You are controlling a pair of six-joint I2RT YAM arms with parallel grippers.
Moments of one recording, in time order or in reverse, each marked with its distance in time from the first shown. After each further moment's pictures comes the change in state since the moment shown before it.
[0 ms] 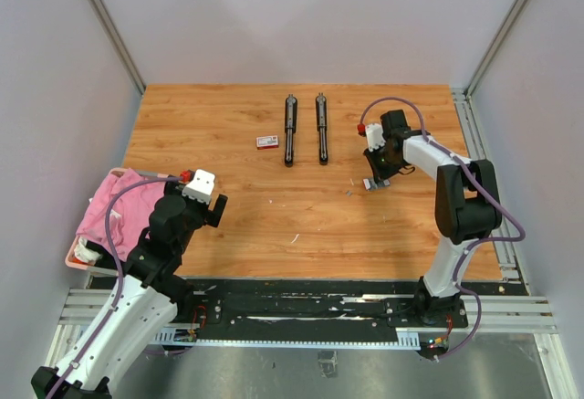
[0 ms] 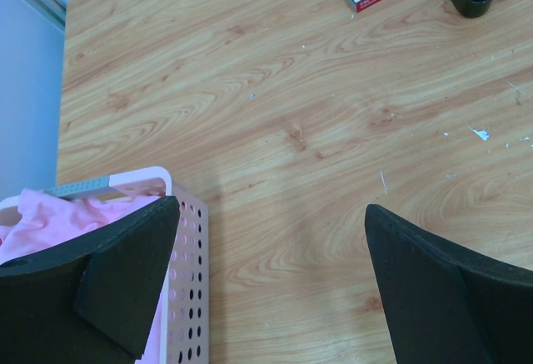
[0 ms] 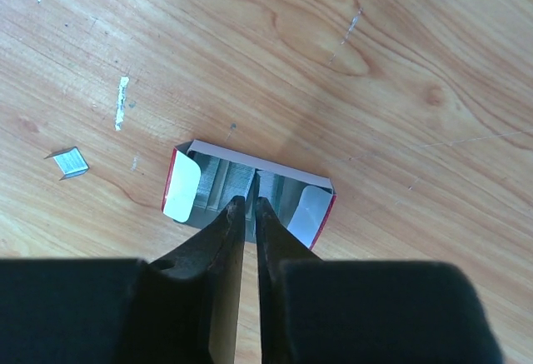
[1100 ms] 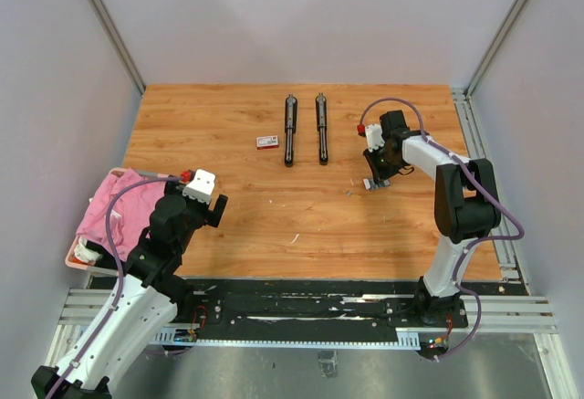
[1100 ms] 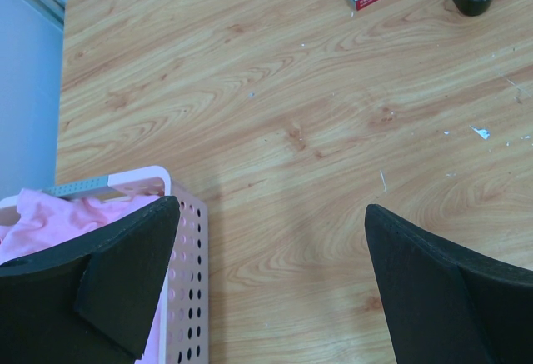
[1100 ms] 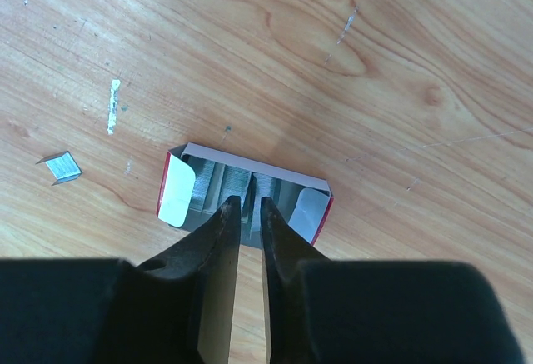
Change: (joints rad) left arm 0.000 0.005 -0.001 0.001 0.000 0.000; right arm 0.003 0.013 0.000 0.006 0.017 0.008
